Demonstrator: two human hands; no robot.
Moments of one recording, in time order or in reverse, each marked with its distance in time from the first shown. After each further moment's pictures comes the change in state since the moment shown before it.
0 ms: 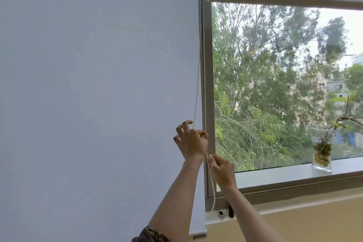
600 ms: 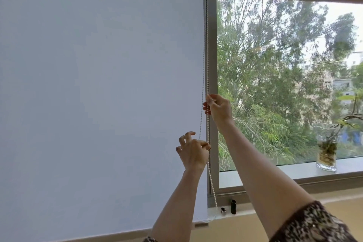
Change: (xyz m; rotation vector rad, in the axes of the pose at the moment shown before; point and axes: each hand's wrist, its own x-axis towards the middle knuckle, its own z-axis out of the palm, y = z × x) left_hand -0.024 -0.027 0.014 0.037 -0.112 -0.029; right_hand 0.101 -0.133 -0.012 0.346 0.023 -0.062
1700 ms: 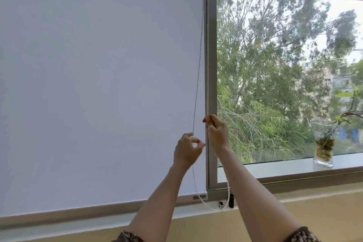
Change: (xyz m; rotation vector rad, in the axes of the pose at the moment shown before) left_hand 0.000 -0.028 -0.012 -0.246 -0.142 0.066; right_hand -0.057 0.056 -0.003 -0.120 0.020 -0.083
